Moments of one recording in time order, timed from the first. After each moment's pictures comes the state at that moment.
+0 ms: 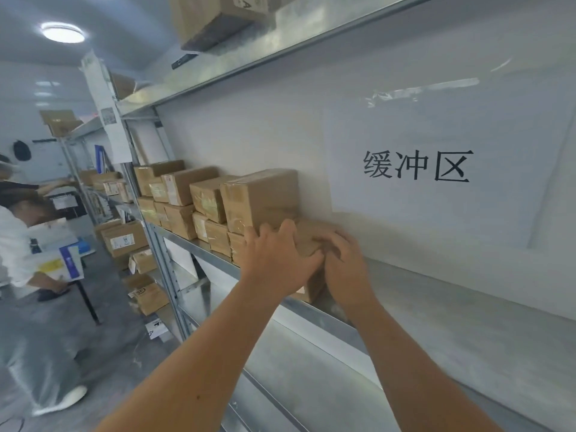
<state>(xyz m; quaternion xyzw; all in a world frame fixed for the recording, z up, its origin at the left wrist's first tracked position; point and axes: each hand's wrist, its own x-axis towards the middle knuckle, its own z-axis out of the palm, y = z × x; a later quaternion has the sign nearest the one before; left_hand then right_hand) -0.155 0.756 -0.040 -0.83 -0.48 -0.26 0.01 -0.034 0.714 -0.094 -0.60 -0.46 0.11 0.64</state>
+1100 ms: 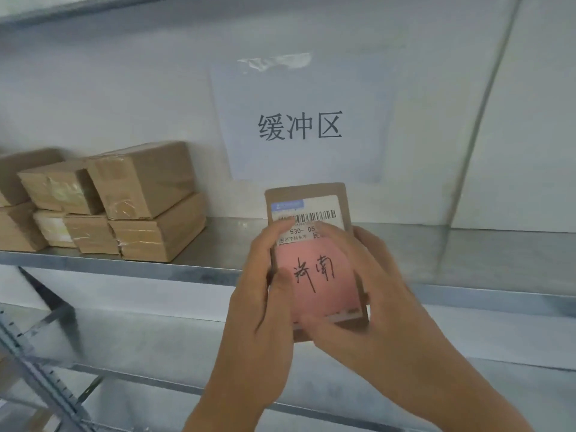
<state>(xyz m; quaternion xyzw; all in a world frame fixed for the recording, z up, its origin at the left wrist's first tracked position) -0.221 0.621 -0.083 -0.73 -0.03 -0.38 -0.57 -0.141 0.485 -0.079 -0.70 -0.45 0.00 0.55</state>
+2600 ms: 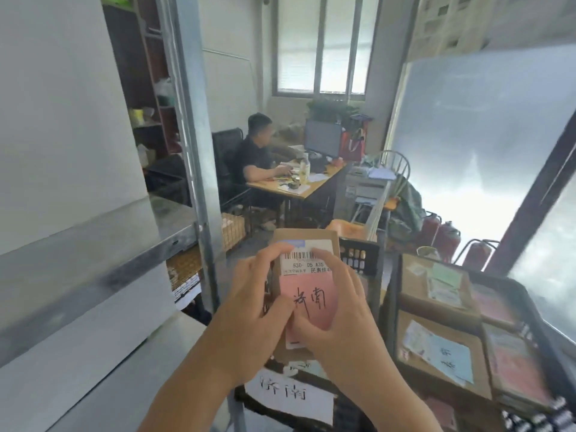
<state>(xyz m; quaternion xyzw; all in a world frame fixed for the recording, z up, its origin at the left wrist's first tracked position) 0.015 -0.012 -0.133 -0.72 0.40 0.14 -0.56 -0.095 -0.132 -0.149 -0.82 0.16 -0.27 0.47</state>
